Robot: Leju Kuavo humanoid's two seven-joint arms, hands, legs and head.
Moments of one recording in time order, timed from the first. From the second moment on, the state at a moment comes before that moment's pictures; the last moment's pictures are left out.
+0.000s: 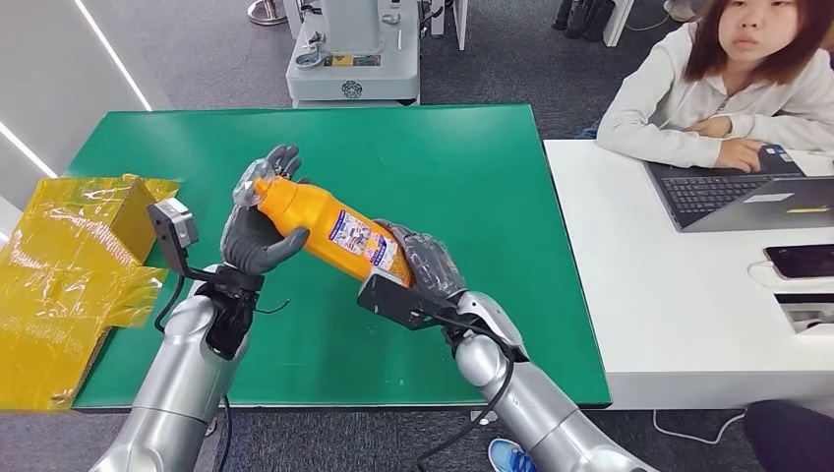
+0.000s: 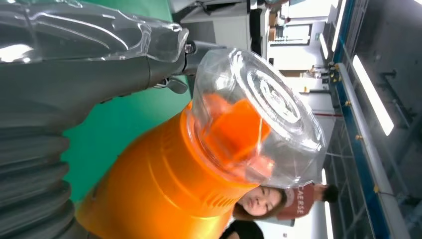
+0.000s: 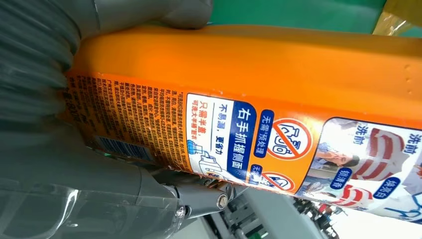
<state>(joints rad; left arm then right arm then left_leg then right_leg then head) -0.53 -0.06 -0.29 -1.00 0.17 -0.32 -0.31 -0.52 0.14 0.65 -1.06 0.53 -0.09 -0.35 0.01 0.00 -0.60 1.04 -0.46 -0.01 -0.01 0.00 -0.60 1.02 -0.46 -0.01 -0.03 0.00</state>
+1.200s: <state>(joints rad) -0.59 -0.06 -0.29 -0.88 0.27 -0.40 -0.30 -0.51 0.12 0.66 -1.09 0.51 -0.11 -0.35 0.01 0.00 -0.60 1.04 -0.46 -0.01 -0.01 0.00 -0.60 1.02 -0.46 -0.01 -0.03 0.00</state>
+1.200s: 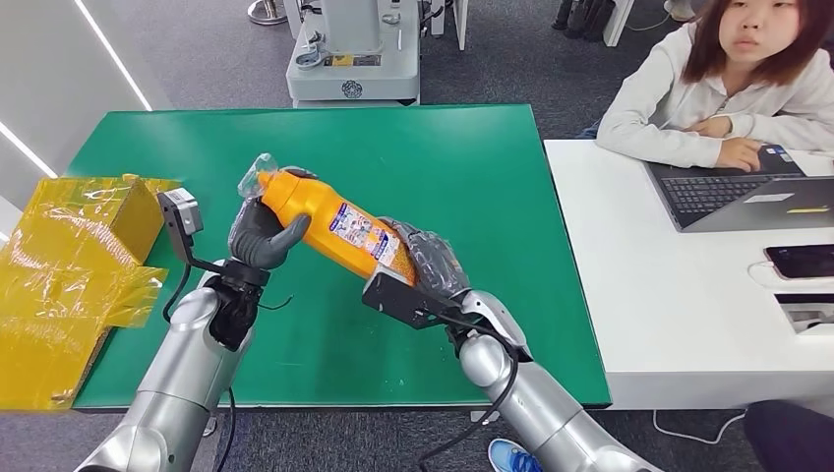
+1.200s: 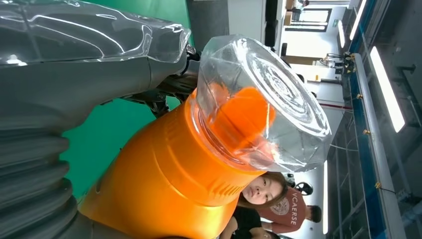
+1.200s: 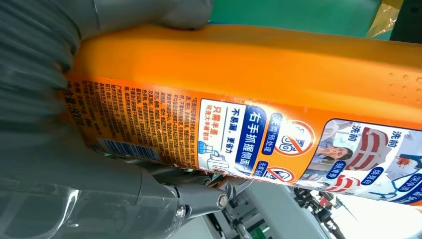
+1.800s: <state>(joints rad) -0.61 -0.03 -0.29 -0.77 0.27 -0.39 -0.33 -0.50 0.12 0.66 -1.13 0.51 -0.11 -0.38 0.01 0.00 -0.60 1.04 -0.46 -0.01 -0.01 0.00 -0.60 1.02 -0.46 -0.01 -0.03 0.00</state>
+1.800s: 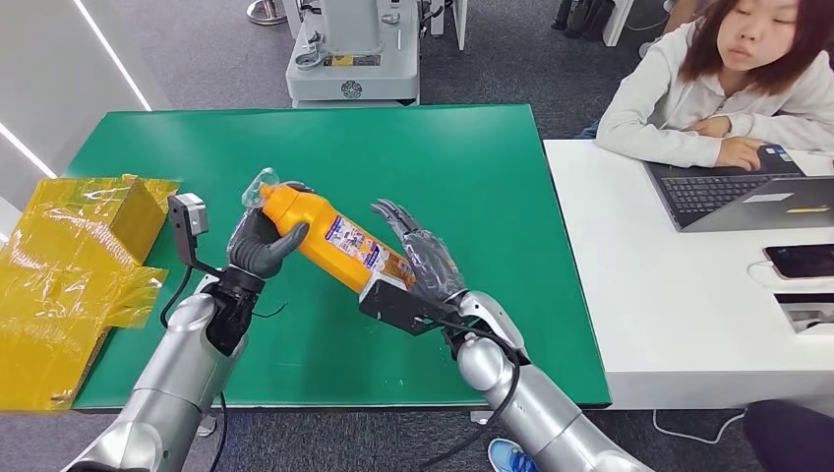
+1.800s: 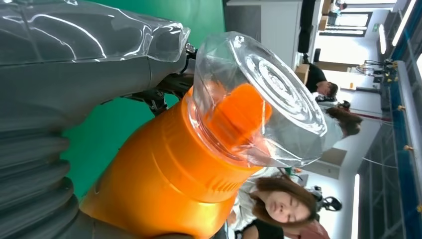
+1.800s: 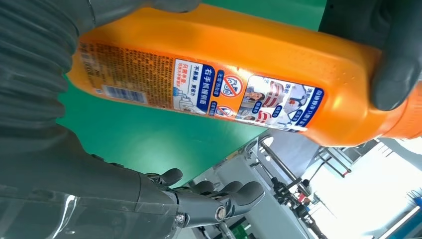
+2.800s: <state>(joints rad) -0.68 0.08 -0.31 -0.91 -0.53 0.19 -0.52 -0.44 0.06 0.66 -1.28 0.49 -0.10 -0.41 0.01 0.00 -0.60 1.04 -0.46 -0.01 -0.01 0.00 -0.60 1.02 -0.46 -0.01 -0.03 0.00</state>
